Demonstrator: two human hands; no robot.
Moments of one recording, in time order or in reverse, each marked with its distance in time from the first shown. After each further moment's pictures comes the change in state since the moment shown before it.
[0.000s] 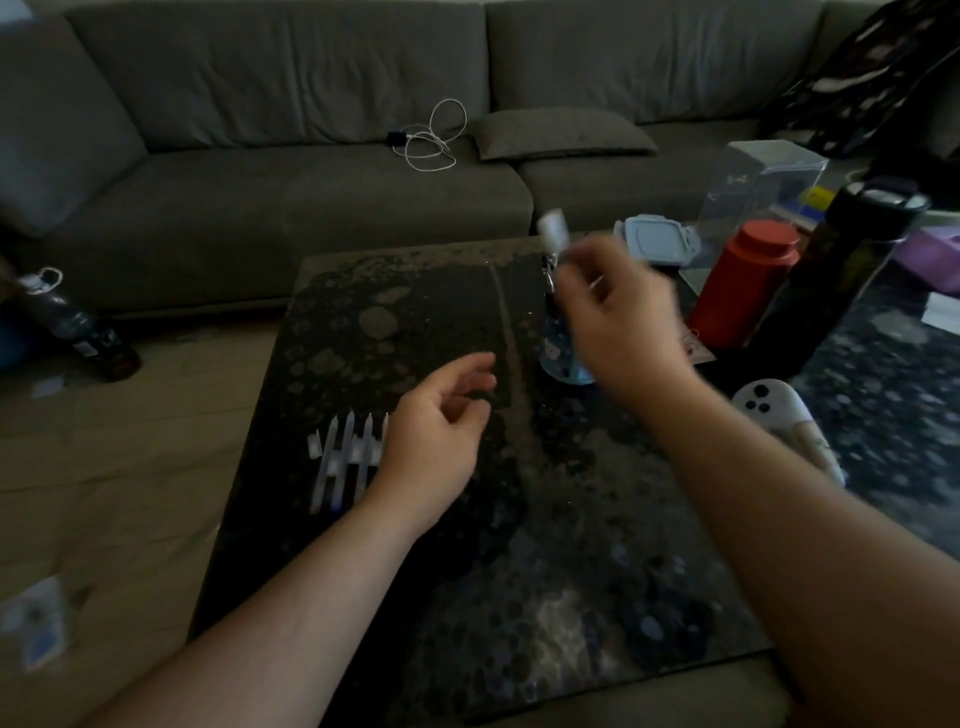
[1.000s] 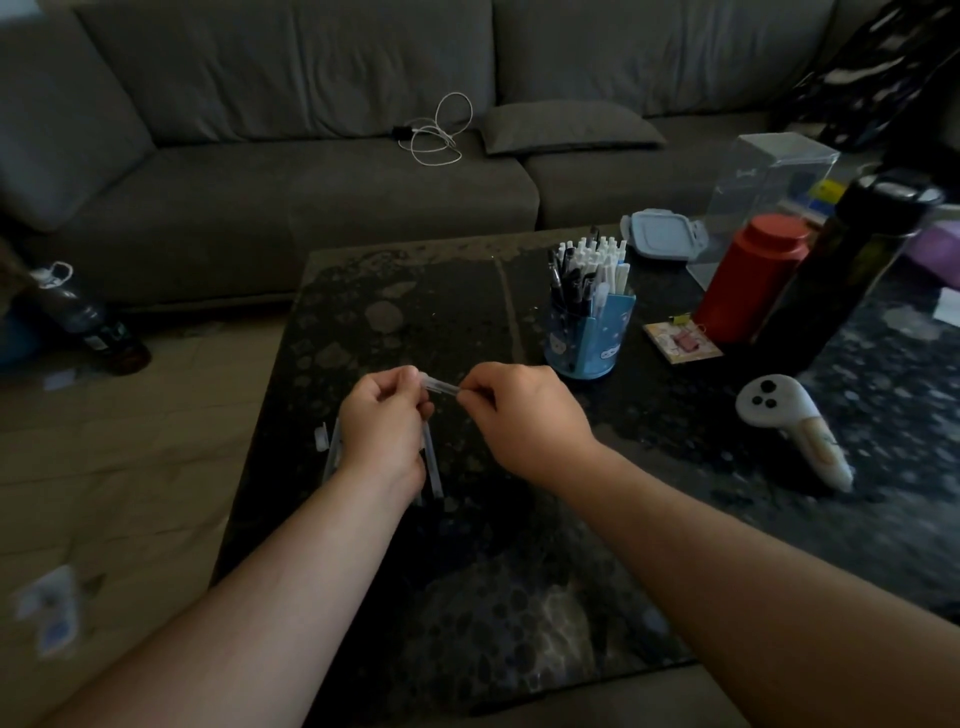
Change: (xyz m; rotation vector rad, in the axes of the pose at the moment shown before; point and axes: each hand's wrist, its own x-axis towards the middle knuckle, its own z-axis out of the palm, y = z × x) left_hand 0.023 -0.013 -0.015 -0.384 0.487 -0.355; right_hand -0.052 0.000 0.075 -0.189 -0.463 -0.010
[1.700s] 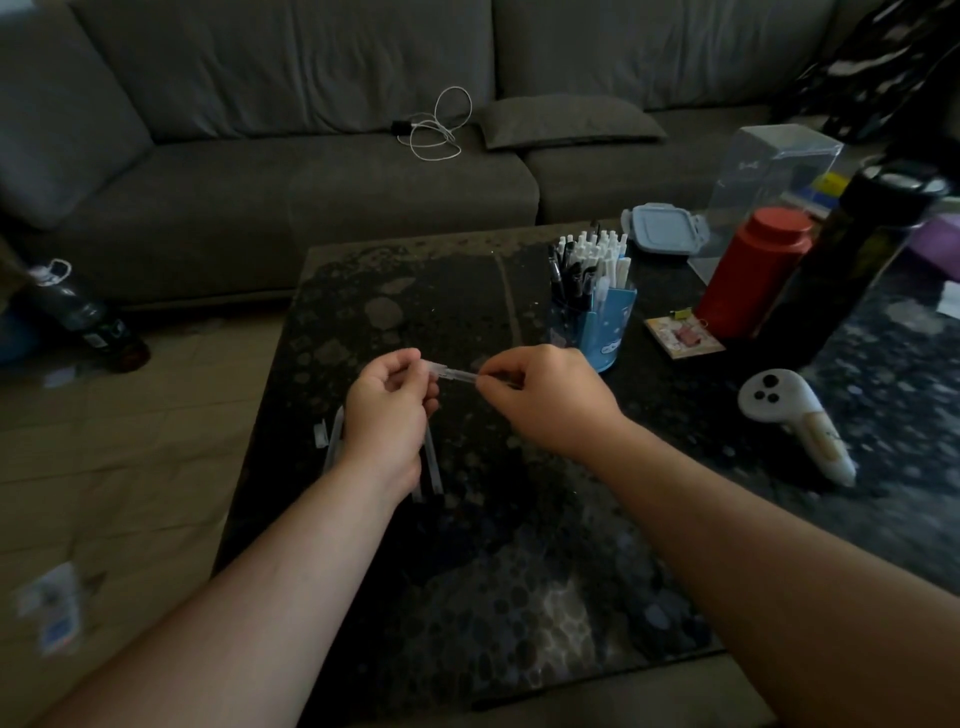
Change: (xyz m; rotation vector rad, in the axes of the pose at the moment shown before) left_hand 0.005 -0.002 -0.001 0.075 -0.132 0.081; right_hand 0.007 0.016 -0.020 0.038 -0.011 0.093
